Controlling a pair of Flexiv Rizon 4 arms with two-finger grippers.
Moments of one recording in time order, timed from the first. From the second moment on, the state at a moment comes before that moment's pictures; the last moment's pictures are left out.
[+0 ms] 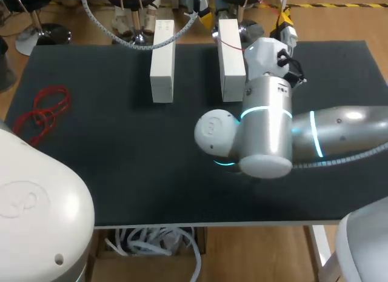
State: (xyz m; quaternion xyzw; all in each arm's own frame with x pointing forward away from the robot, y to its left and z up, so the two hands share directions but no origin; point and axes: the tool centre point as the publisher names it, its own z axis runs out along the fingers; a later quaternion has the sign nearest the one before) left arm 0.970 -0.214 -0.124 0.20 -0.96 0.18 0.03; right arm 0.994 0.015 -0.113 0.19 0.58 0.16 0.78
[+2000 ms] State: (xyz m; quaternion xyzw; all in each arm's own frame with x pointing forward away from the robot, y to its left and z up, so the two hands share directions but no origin) left arm 0.970 -0.214 -0.124 0.20 -0.96 0.18 0.03; right arm 1.017 0.009 -0.089 0.01 0.62 0.15 0.77
